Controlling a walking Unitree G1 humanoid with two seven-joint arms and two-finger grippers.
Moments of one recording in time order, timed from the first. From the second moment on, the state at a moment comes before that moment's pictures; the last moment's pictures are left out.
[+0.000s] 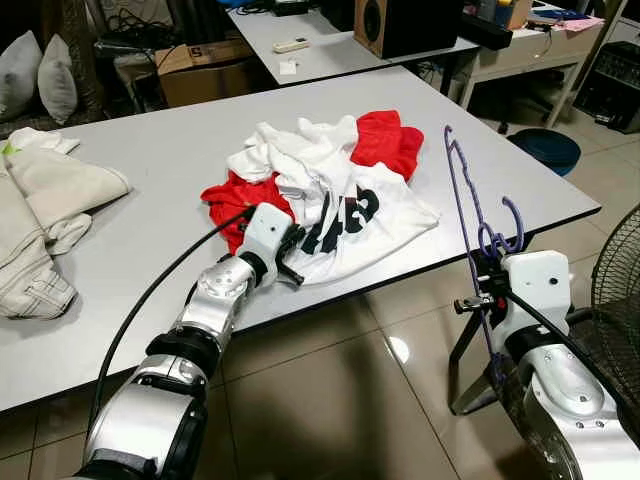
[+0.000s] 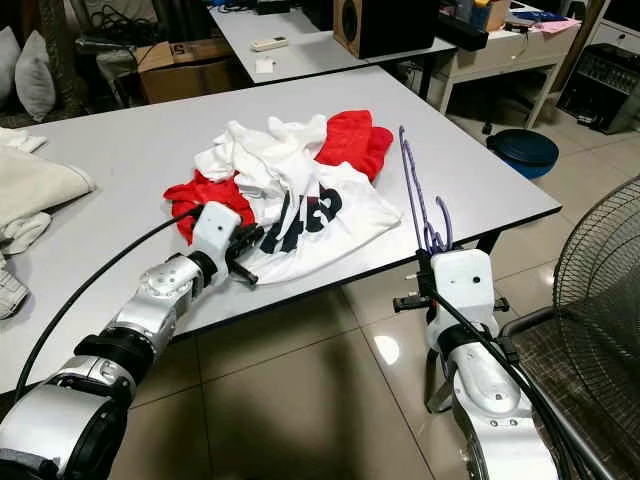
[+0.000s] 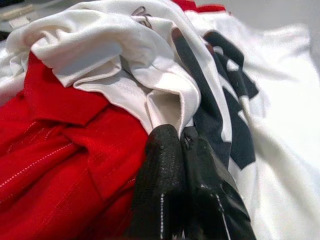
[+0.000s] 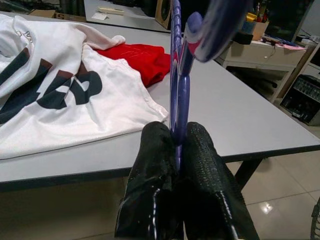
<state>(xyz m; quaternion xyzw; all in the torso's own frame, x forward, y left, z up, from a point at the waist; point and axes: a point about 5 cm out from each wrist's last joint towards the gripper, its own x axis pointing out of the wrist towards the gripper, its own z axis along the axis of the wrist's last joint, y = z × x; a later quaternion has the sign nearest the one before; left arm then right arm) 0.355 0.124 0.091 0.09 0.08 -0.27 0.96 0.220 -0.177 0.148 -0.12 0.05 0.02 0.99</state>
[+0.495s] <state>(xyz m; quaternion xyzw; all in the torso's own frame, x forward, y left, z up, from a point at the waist) 0.385 0.137 0.168 -0.23 -0.03 -0.25 0.94 0.221 -0.177 0.149 -0.12 0.04 0.01 0.99</state>
